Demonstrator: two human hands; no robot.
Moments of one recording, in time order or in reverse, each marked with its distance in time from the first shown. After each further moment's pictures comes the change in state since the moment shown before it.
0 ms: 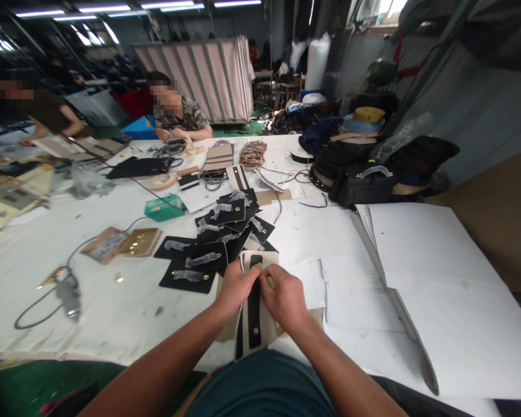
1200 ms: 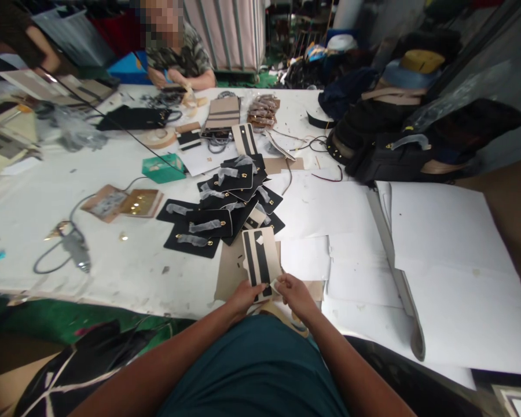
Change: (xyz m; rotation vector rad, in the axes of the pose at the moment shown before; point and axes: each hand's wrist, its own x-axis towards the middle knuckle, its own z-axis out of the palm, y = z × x) left_hand -0.072 -0.160 0.039 -0.470 -0.215 -0.705; right_hand -0.065 0.113 0.048 0.369 -0.391 0.577
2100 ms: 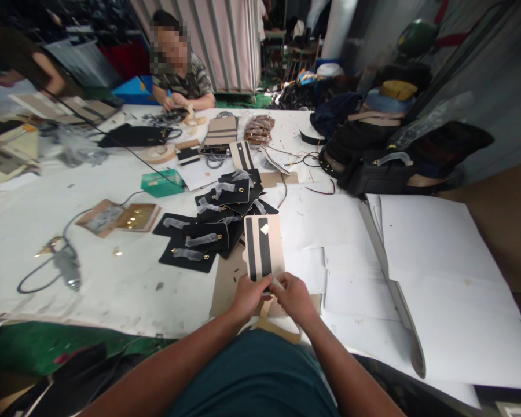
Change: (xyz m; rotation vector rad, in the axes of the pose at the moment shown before) left_hand -0.017 0.075 0.045 -0.004 0.152 0.189; right_hand 0.007 -0.049 -0.011 -0.301 0.180 -0.115
